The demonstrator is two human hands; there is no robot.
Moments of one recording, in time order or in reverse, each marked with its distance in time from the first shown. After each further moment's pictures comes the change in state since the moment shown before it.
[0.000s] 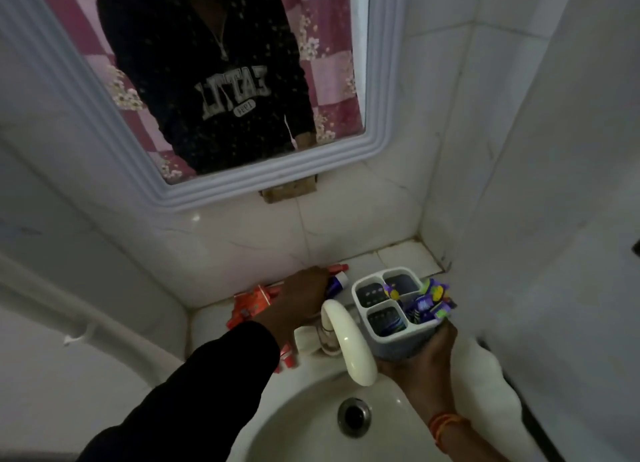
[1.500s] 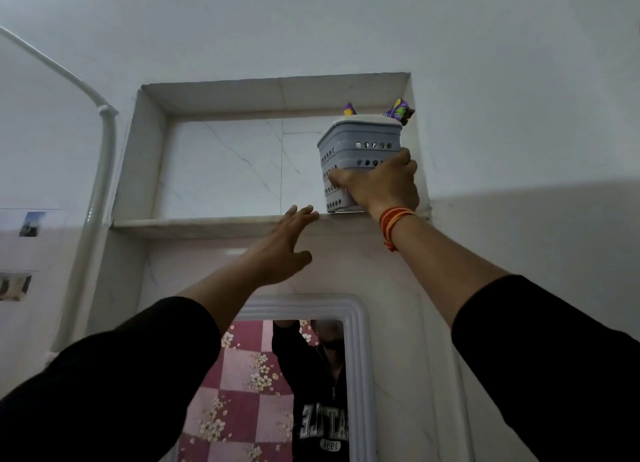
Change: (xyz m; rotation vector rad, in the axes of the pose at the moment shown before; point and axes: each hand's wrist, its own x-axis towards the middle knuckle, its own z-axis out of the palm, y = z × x) left_hand -0.233 0.192 -0.609 0.164 1.259 0.173; right_hand 0.187 -0.762 -0.201 0.228 0.272 -0.914
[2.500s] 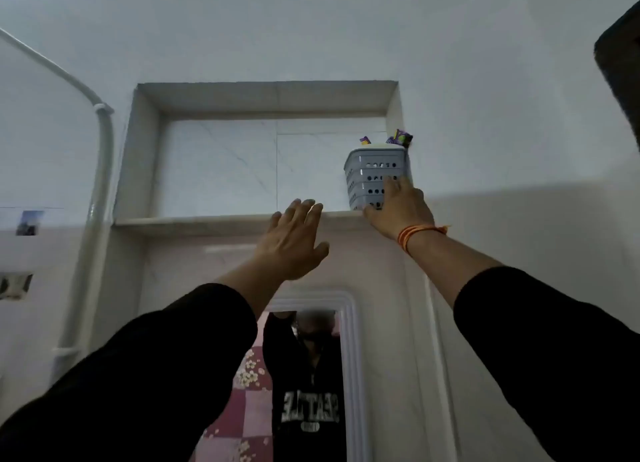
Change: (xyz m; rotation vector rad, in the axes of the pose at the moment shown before) left_hand -0.006 0.031 -0.004 0.403 0.084 0.045; right_hand -0.007 0.039 -0.025 -0.626 -0.235 -0.134
